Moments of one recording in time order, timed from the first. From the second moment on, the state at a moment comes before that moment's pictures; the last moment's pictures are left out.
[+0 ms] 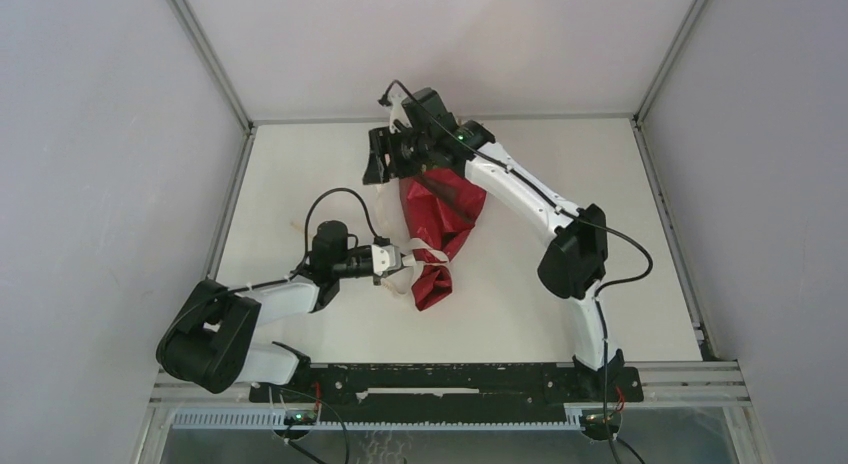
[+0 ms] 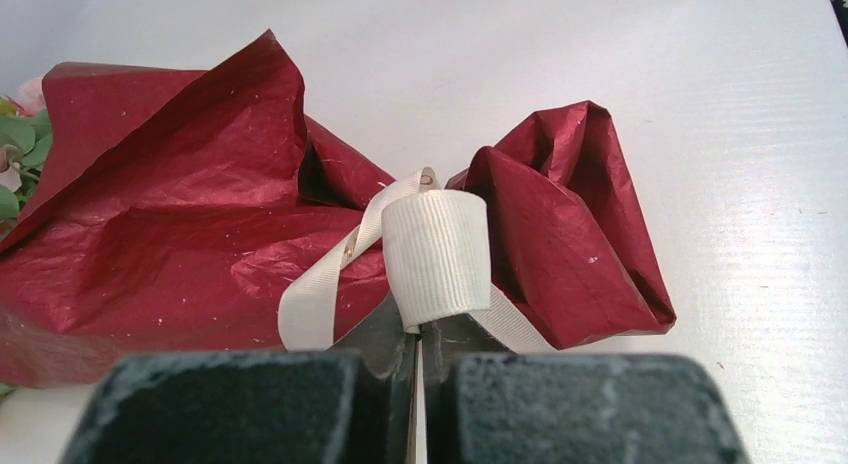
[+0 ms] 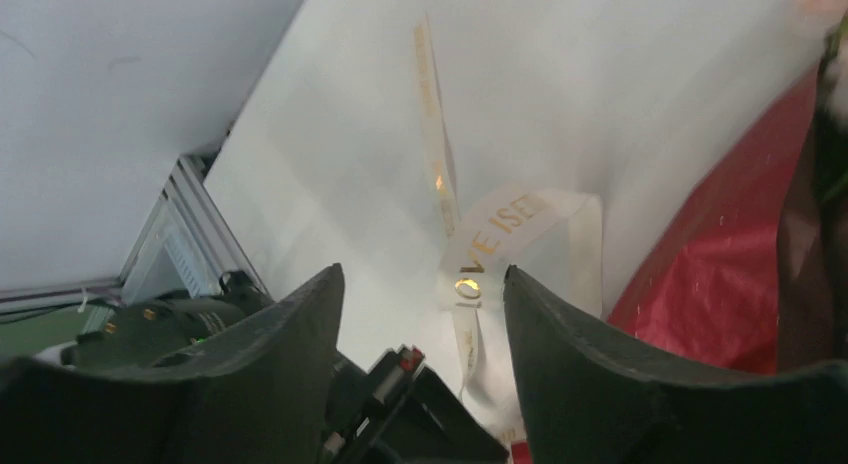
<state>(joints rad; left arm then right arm) -0.44 1.35 0.38 0.60 0.91 0.60 0.74 2.08 2.17 -0.66 -0.37 0.41</state>
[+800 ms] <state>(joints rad) -0.44 1.35 0.39 0.56 0.90 0.60 0.63 1.64 1.21 0.01 -0.75 -0.07</state>
